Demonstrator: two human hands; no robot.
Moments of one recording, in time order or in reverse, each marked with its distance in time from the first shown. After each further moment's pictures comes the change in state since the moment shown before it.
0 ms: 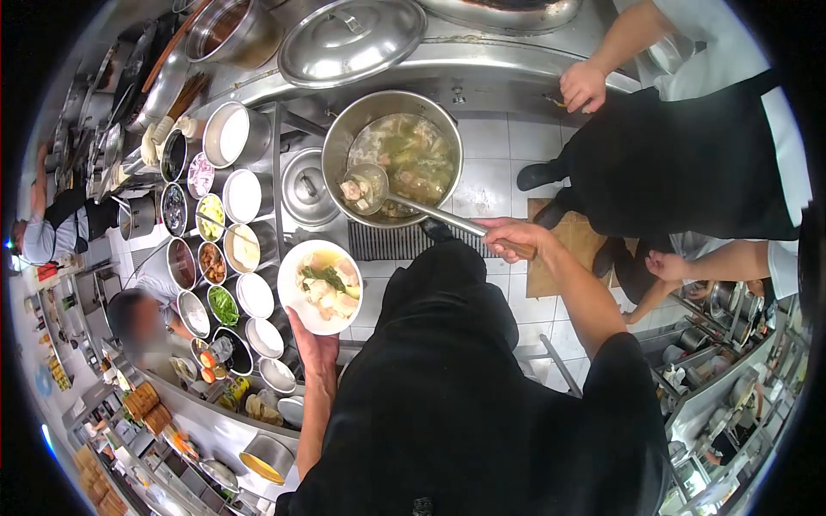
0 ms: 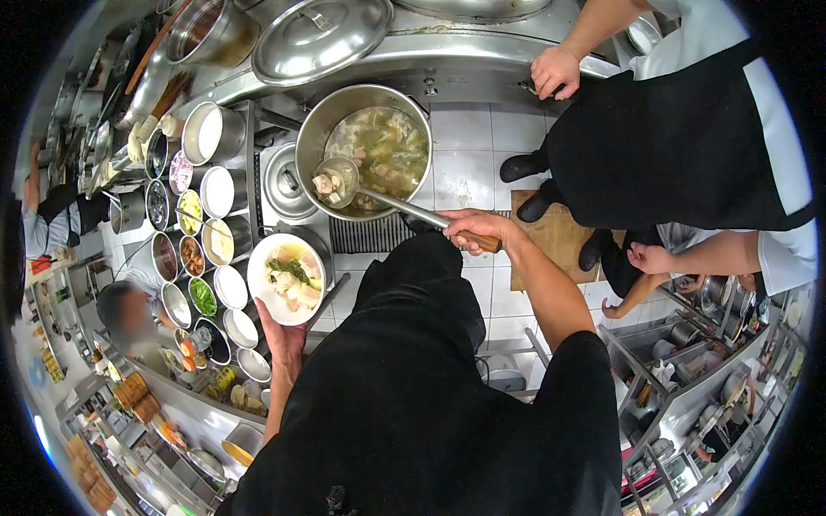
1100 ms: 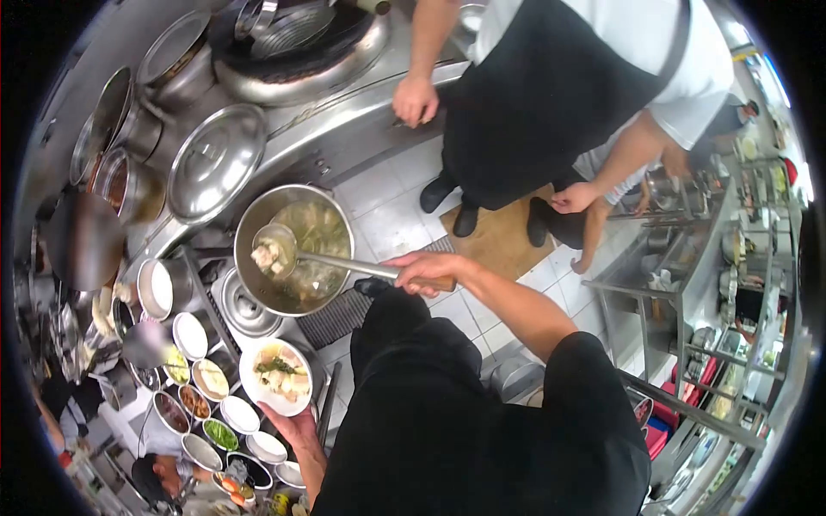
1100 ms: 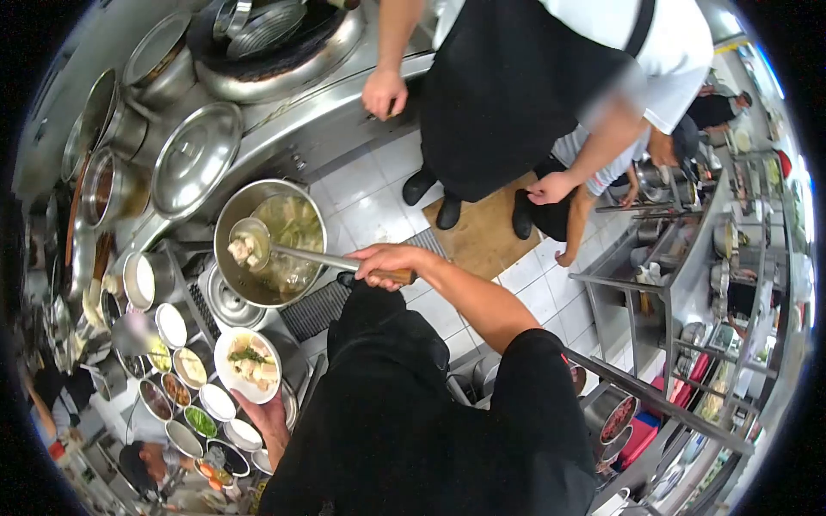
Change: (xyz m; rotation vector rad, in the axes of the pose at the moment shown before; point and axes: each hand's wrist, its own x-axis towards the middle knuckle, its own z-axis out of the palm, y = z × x) left_hand 0.019 0.002 -0.010 0.013 -0.156 -0.051; right_hand -0.061 0.020 0.043 0.060 0.015 -0.269
